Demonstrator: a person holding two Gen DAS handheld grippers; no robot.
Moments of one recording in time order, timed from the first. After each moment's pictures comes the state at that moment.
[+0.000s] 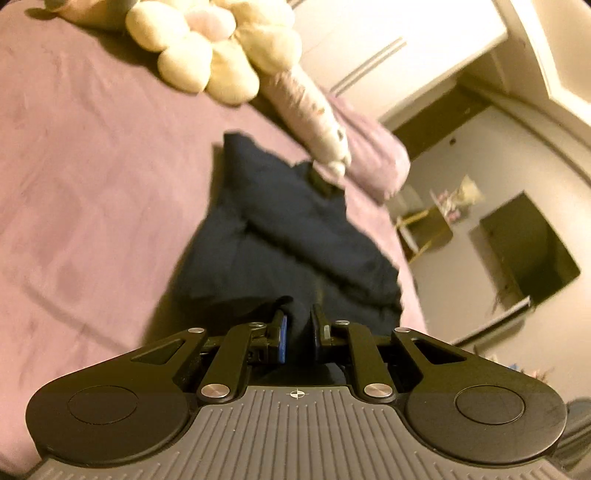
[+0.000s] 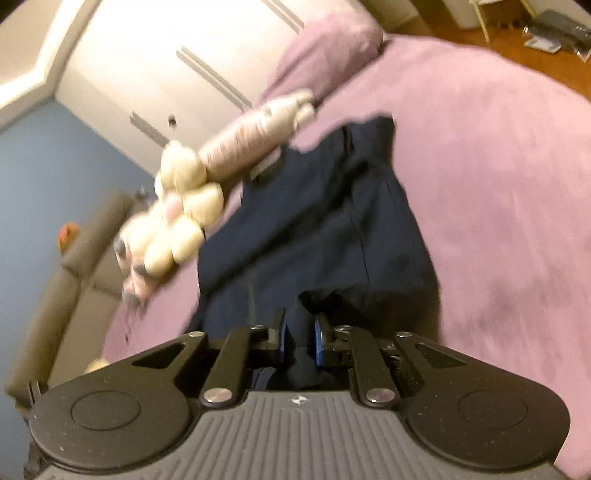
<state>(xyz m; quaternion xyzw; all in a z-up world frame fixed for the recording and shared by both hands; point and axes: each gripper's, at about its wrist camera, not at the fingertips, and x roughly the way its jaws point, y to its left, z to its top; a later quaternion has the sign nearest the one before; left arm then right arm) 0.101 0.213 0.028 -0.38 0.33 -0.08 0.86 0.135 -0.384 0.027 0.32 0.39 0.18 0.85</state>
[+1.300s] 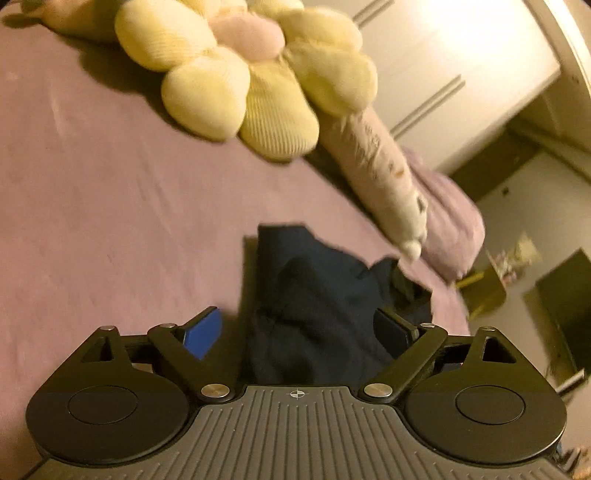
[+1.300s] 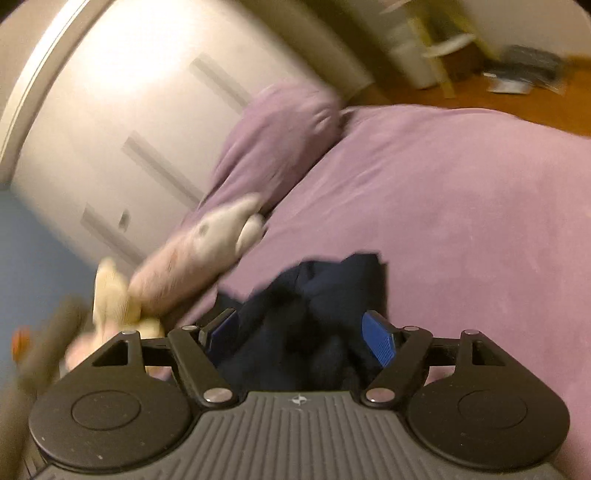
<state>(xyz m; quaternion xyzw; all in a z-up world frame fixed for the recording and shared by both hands) 0.345 0.260 -0.062 -0.38 0.32 0.01 0.87 0.371 -0.375 -0.031 0.33 0.30 0.09 0.89</state>
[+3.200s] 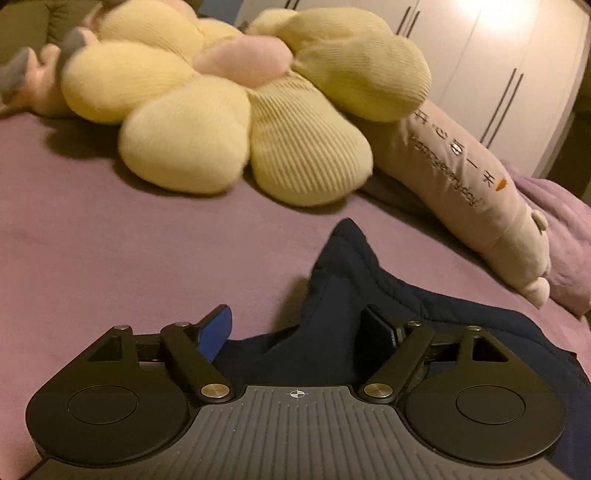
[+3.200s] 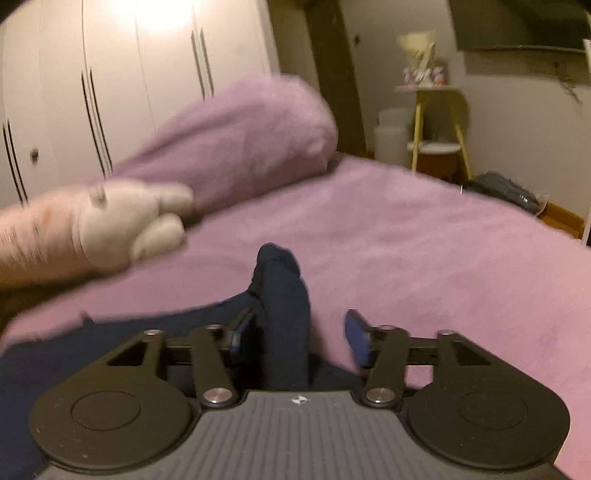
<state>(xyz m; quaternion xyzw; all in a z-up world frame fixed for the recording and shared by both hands) 0.504 0.204 -0.096 -0.24 0.27 0.21 0.91 0.570 -0.259 -0.079 0.12 0.24 -0.09 0.96</state>
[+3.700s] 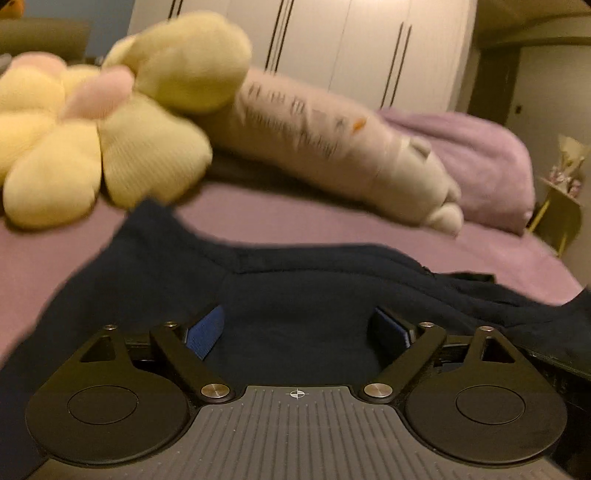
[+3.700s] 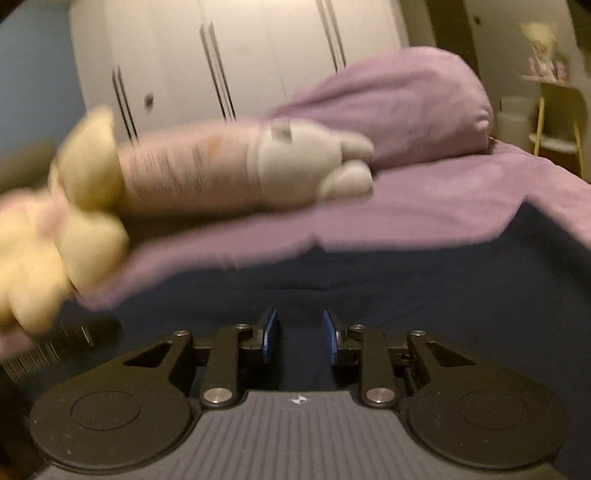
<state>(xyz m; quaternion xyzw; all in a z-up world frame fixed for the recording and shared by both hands) 0.531 0.091 -0.116 -0.12 0.27 0.08 0.95 0.567 -0.126 -0.098 0.07 0.30 0.11 0.95</state>
